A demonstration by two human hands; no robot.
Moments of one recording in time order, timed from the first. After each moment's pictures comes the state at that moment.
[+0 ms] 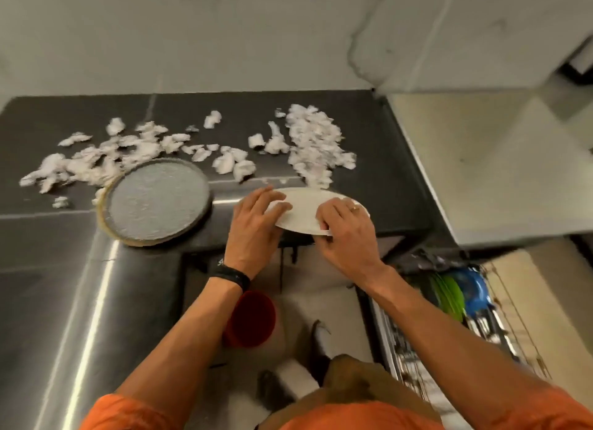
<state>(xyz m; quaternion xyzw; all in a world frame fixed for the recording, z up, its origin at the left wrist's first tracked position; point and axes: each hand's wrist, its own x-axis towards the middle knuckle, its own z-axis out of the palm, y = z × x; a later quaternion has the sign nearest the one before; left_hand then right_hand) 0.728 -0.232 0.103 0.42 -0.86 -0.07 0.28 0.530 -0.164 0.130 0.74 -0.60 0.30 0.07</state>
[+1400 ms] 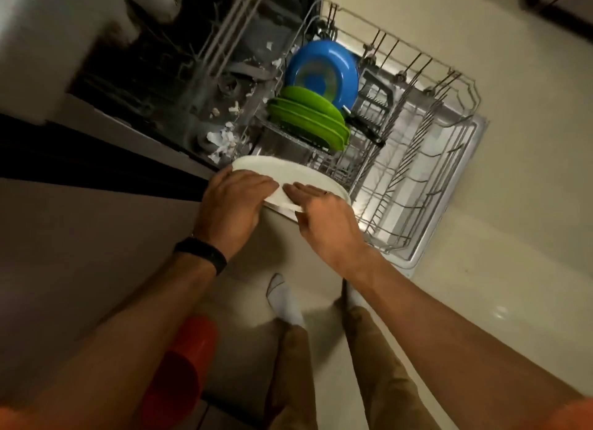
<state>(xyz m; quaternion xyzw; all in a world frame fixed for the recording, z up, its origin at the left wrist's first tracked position) 0.285 -0.141 -0.284 -0.02 -0.98 -0.20 -0.04 0.234 0.044 -0.276 0.28 -0.91 0.21 -0.23</state>
